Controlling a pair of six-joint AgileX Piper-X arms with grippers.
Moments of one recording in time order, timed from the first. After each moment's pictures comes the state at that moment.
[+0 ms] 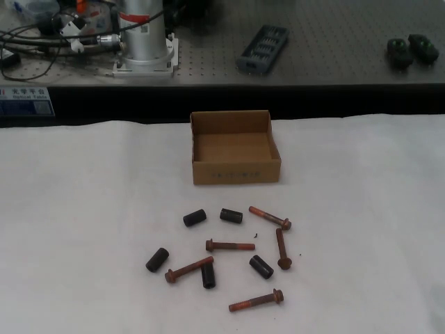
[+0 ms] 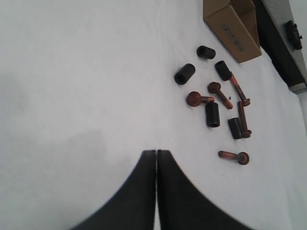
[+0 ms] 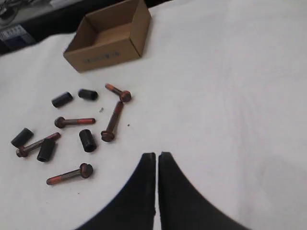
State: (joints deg) left arm -0.8 0.0 0.6 27.2 23.1 -43.0; right arm 10.4 27.1 -13.4 23.6 -15.8 16.4
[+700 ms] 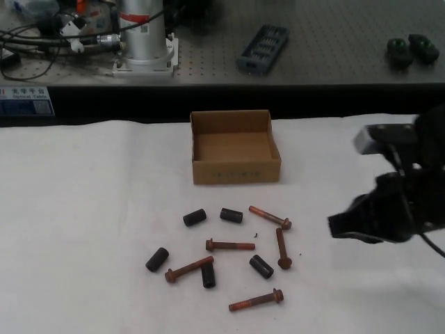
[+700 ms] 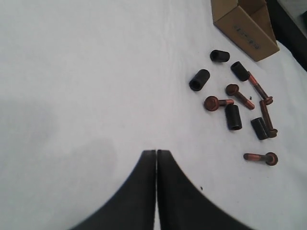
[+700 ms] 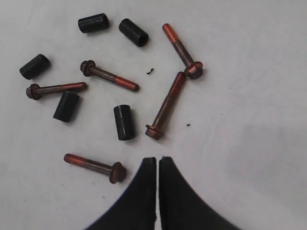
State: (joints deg) left arm -0.8 0.0 0.6 27.2 20.4 -36.4; right arm 26.5 78.3 -44.3 27.1 -17.9 5.0
